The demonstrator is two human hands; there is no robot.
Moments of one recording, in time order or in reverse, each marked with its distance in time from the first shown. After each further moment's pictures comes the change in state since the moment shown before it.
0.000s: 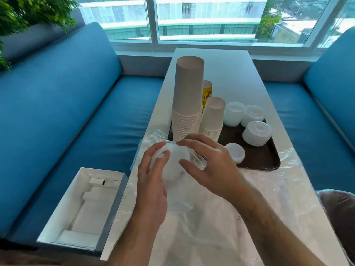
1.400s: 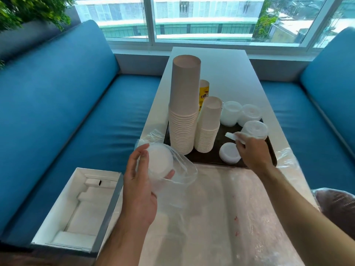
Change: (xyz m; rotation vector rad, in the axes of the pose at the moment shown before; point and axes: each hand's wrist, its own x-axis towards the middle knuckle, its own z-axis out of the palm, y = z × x) left_hand 0.006 0.004 -0.007 -0.182 0.120 -0.012; right_hand -0.007 0.171 -0.037 -0.523 0.129 0.412
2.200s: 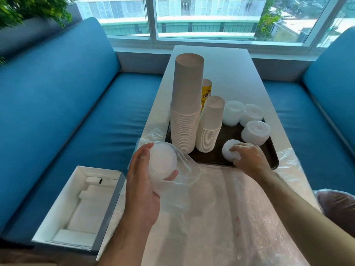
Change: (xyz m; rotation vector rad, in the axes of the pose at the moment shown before) left_hand 0.000 0.002 0.004 -0.029 0.004 -0.049; right_hand -0.011 0.008 0.016 -0.174 -0.287 -0.034
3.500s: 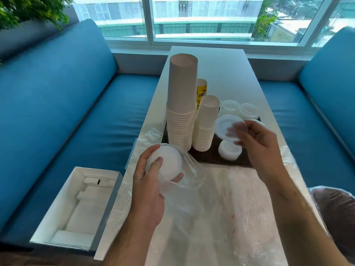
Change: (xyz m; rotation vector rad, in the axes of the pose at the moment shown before) left_hand -0.009 -0.012 0.007 0.082 -0.015 -0.076; right_hand -0.049 -0.067 -0.098 1.243 0.278 0.071
